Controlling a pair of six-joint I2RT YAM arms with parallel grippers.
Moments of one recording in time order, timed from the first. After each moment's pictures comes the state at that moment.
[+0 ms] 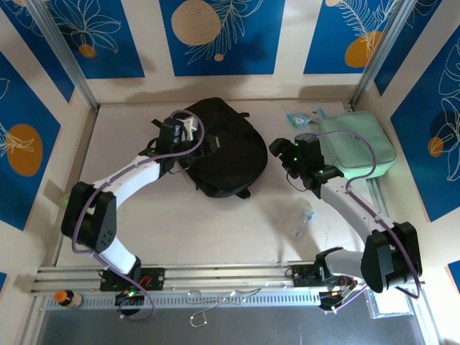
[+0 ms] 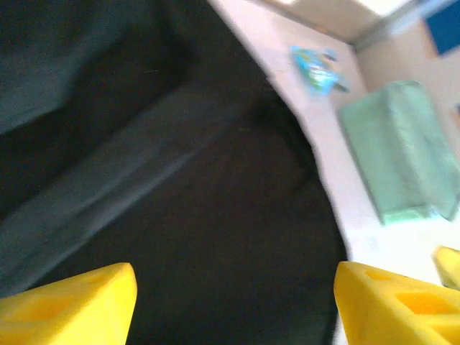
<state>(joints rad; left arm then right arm) -0.39 1.59 1.06 -0.08 0.31 -0.61 0.32 1.25 0.84 -0.24 -0.02 1.04</state>
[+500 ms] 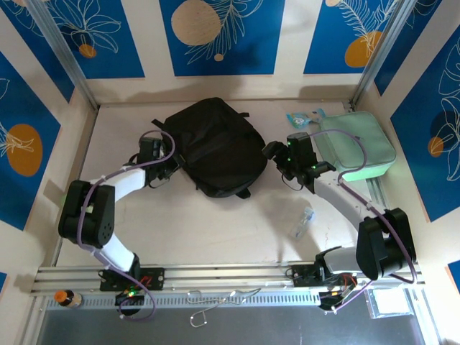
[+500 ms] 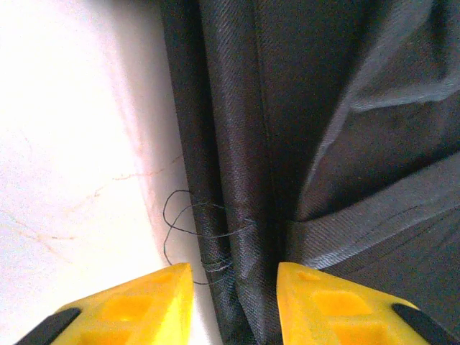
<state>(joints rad) -0.20 1.64 0.86 -0.06 0.27 -0.84 0.35 1.33 0.87 -0.27 -0.05 1.03</state>
